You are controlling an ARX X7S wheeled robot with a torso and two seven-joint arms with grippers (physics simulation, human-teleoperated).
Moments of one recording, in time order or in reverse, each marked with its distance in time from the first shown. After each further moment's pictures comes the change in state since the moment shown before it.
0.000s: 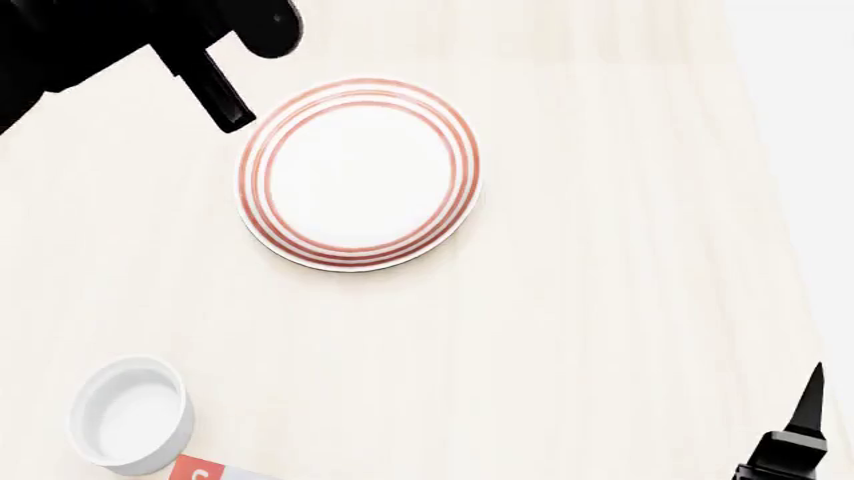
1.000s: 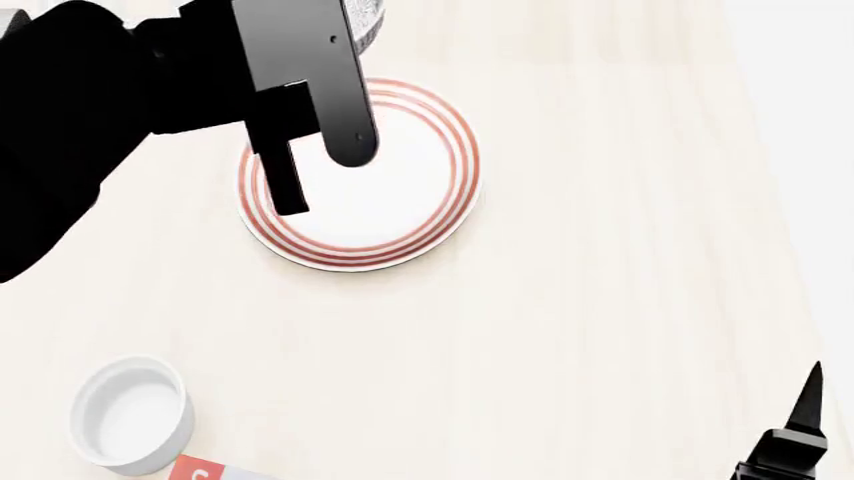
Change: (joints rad) left arm -0.003 0.156 0.193 -0.387 0.077 0.355 0.314; right arm 0.005 0.003 -0.002 0.010 0.020 -0.003 0.001
